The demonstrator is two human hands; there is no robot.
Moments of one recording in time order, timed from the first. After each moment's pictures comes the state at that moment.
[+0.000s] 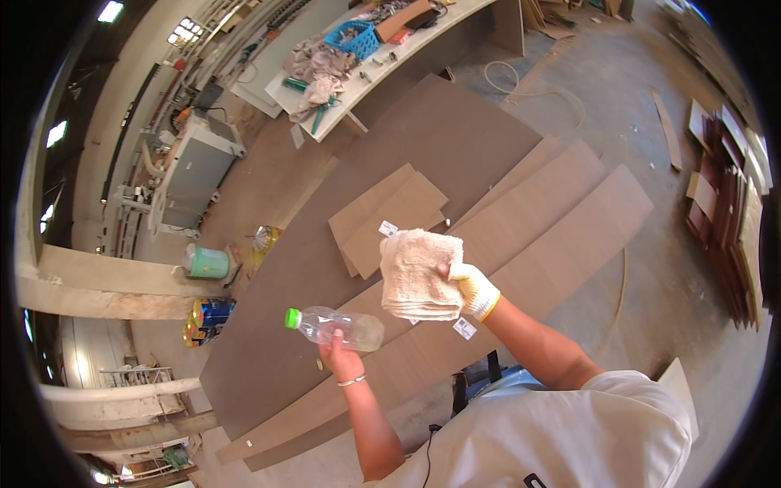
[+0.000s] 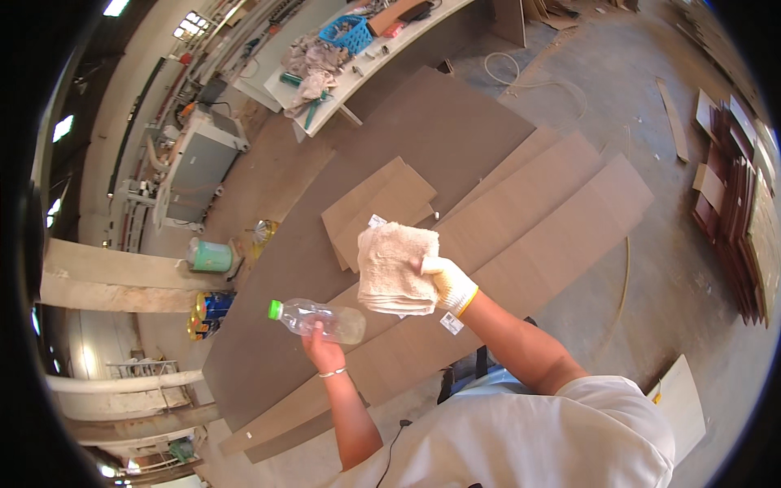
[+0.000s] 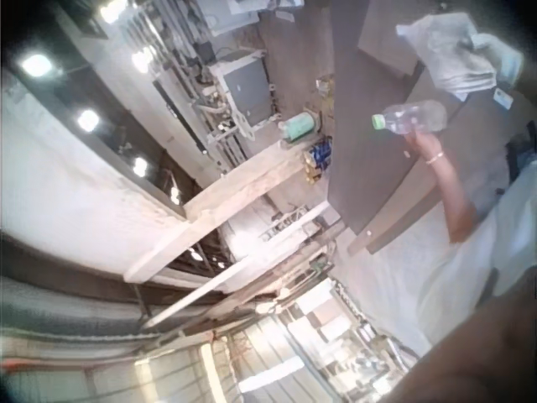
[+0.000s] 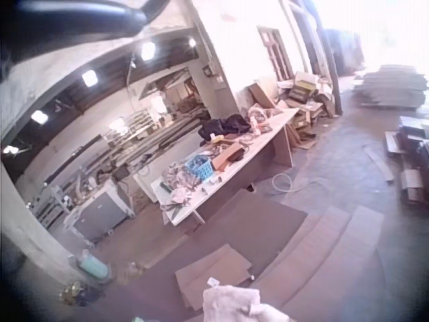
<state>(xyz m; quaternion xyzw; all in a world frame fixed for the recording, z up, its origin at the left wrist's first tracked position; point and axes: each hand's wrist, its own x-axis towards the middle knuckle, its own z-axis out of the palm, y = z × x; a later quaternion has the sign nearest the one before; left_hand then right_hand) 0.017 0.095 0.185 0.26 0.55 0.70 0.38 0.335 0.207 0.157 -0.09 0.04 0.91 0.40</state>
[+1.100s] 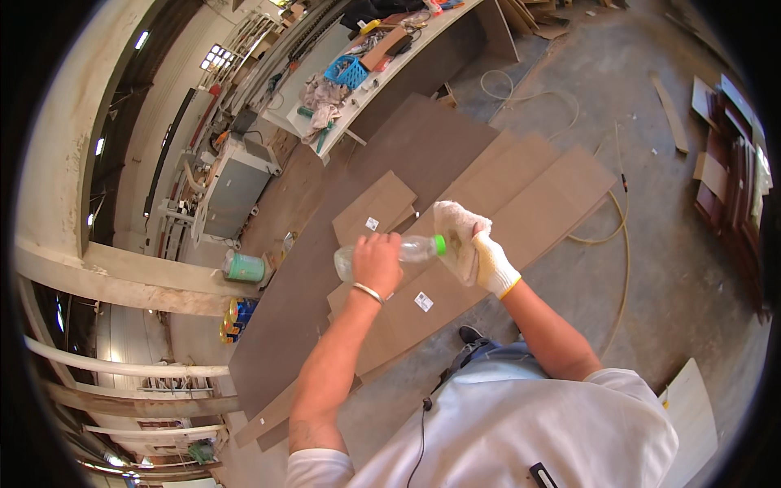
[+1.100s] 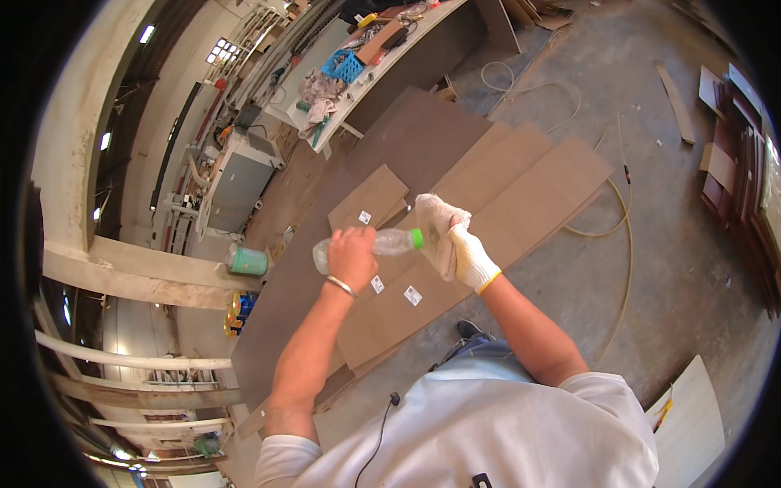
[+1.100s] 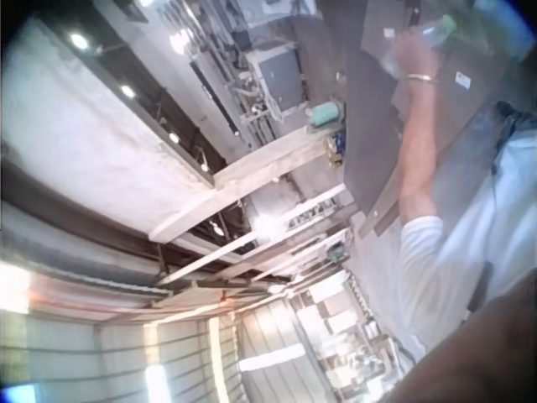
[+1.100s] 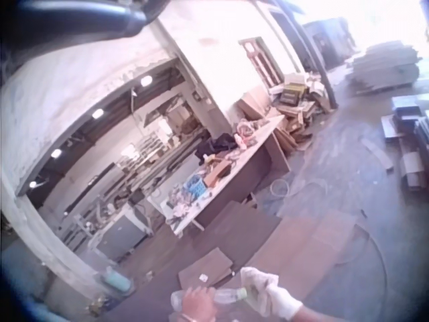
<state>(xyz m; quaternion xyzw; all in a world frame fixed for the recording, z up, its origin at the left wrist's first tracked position) 0.325 0.137 0.337 0.86 0.49 -0.02 -0.15 0.522 0.128 0.134 -0.21 -0.02 0.83 0.52</state>
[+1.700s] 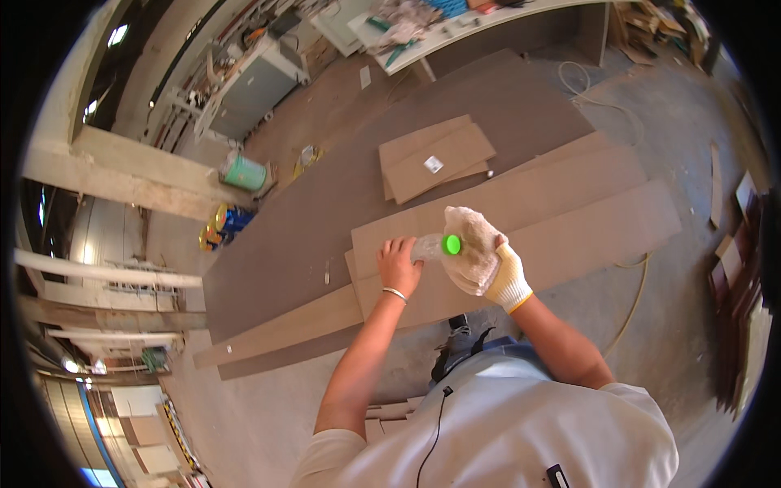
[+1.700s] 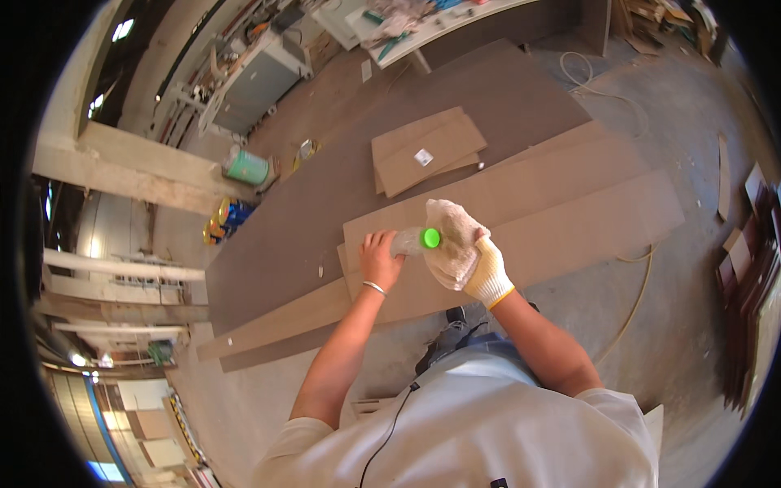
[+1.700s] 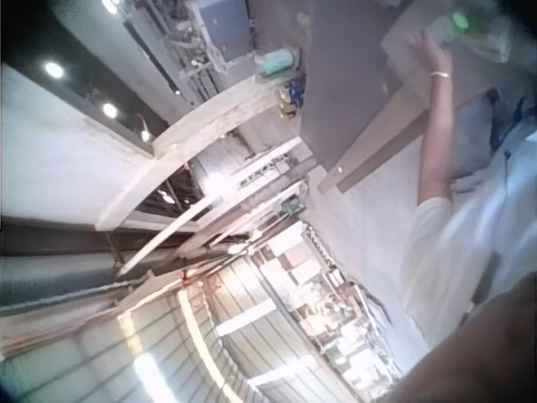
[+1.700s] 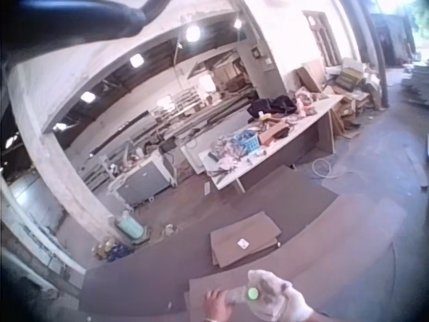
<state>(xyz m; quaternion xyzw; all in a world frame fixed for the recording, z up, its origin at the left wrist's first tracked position) 0.104 0.069 0.177 0.70 0.69 0.18 -0.01 0.360 0.093 0.131 -0.08 0.08 0.92 0.38</state>
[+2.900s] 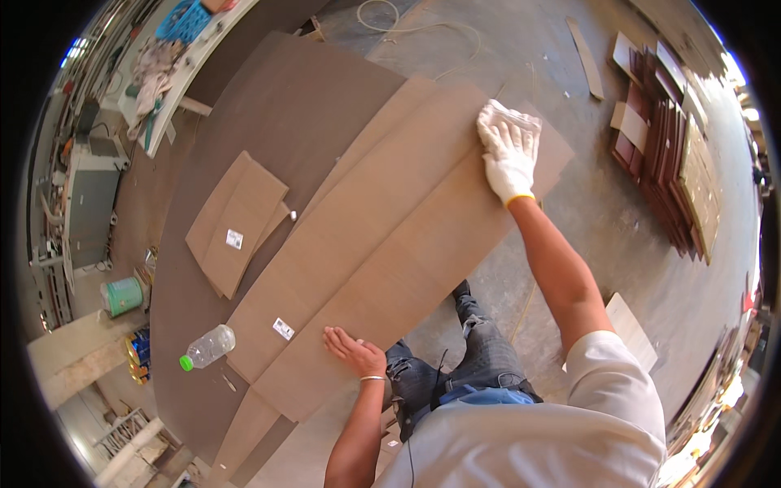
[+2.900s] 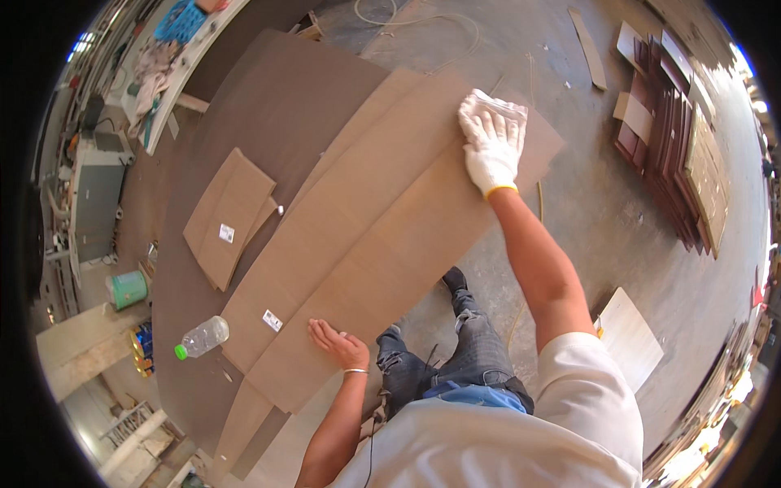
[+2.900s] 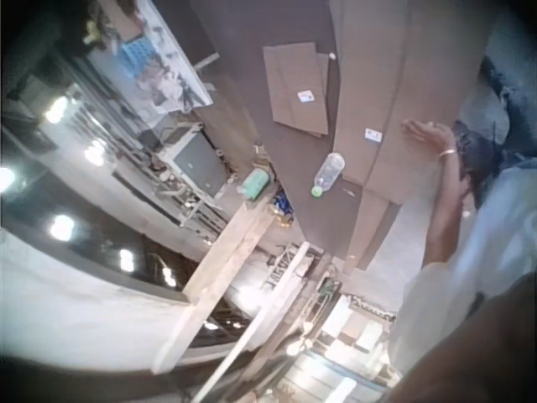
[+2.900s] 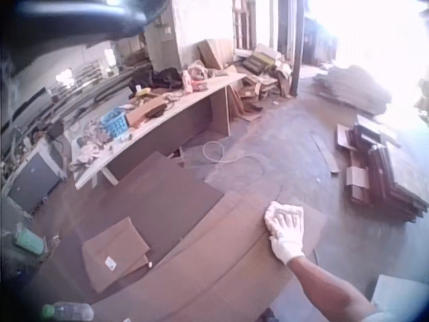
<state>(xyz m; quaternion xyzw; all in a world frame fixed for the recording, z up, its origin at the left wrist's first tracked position) 0.287 0.019 -0.010 0.70 0.70 0.16 0.05 0.737 0.273 0.041 0.72 0.65 0.17 -0.17</state>
